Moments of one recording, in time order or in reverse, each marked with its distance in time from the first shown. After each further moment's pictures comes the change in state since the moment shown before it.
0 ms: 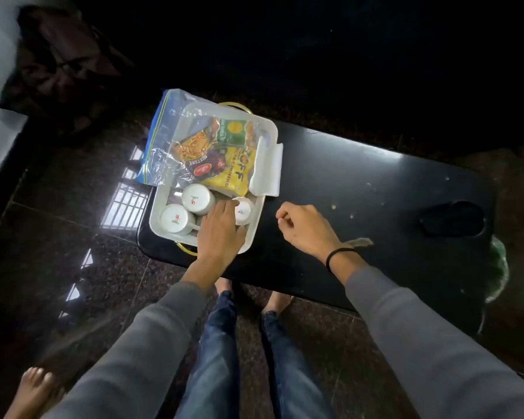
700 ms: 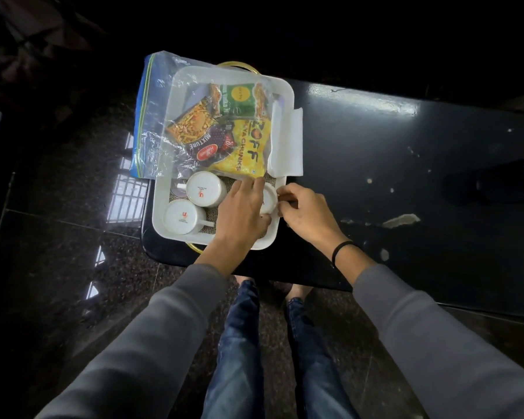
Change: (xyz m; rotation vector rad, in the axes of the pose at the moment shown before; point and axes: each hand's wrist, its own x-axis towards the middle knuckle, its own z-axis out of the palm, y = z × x) left_hand 0.055 -0.028 0.031 0.215 -0.024 0.240; right_hand 0.049 -0.013 0.066 0.517 0.088 0.167
